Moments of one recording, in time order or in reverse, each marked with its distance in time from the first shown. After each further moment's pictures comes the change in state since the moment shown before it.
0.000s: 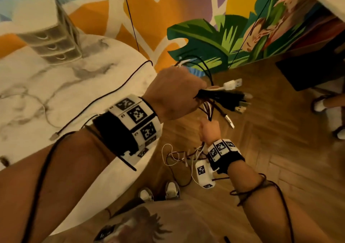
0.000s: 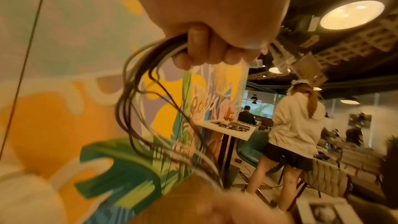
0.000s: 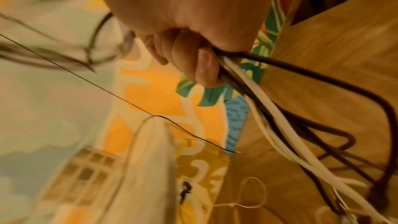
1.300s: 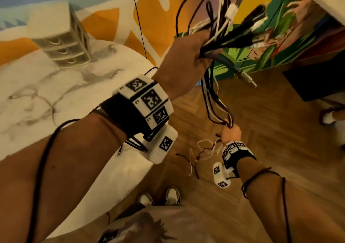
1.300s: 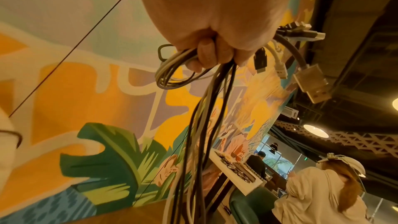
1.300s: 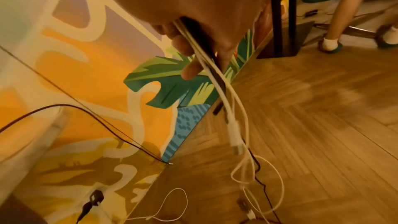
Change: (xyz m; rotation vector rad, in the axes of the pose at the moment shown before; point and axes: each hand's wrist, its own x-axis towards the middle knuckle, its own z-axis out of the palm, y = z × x) left_hand 0.048 -0.025 -0.010 -0.618 0.348 -0.233; right_hand 0.032 -0.007 -0.040 -0.069 0.312 0.082
